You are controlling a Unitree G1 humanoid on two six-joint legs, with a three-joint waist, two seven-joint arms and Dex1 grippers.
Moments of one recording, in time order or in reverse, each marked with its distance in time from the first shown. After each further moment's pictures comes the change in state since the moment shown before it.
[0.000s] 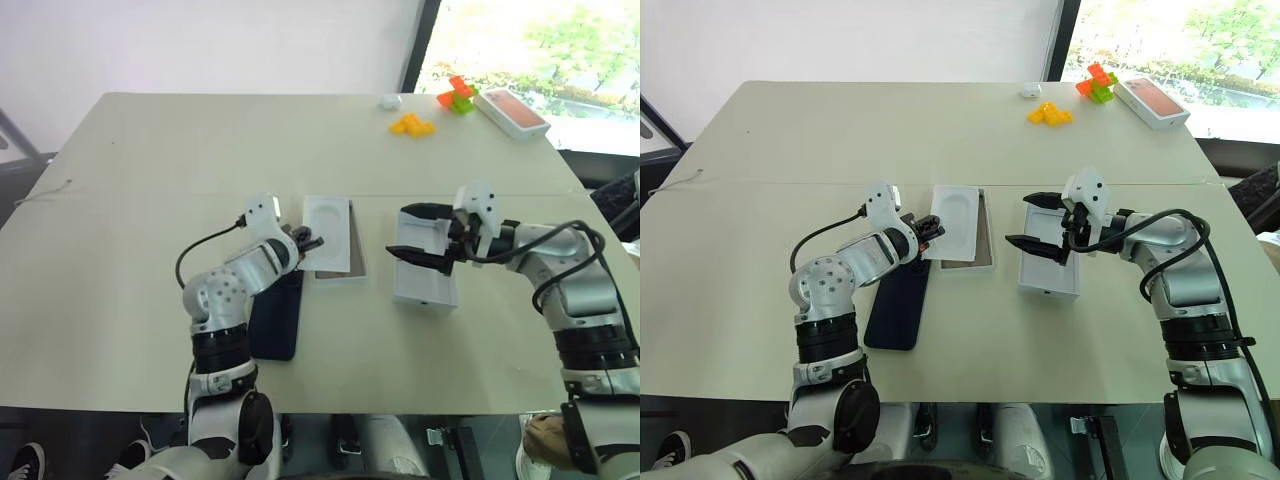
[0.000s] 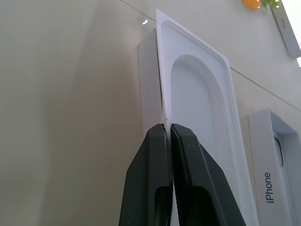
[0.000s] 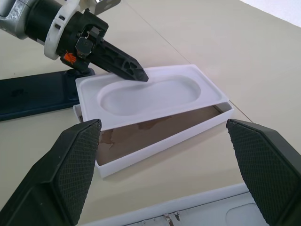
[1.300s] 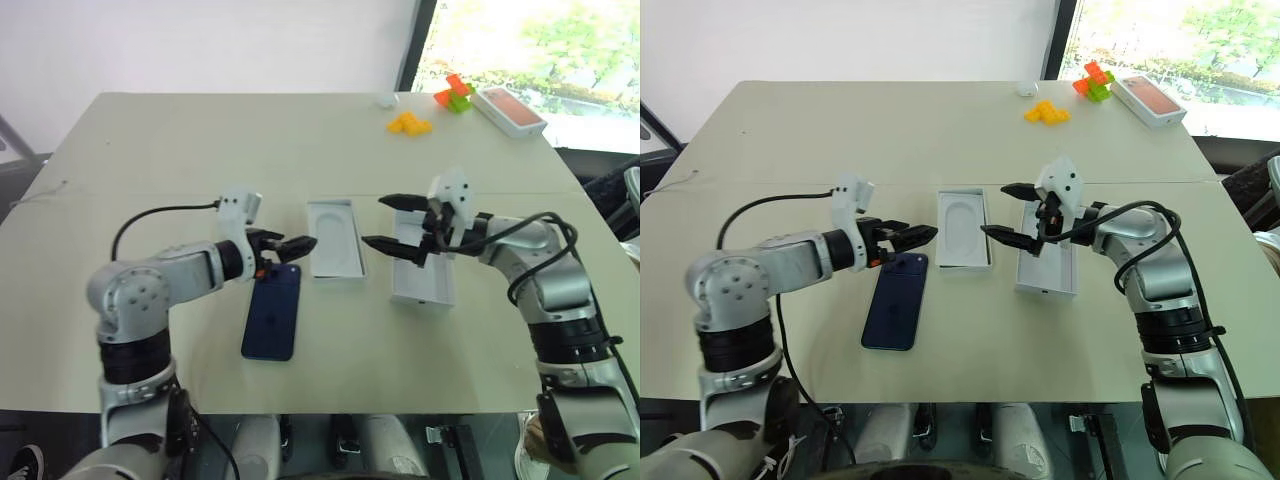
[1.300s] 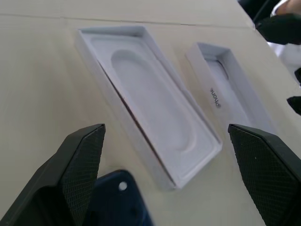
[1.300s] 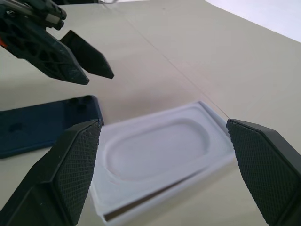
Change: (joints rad) left arm 0.078 0.579 -0.069 -0.276 -0.264 0.225 -0.460; right arm -0.061 0.120 0.060 -0.096 -0.010 0.106 -0.119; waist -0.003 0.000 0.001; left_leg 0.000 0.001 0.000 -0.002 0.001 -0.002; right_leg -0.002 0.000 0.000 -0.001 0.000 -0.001
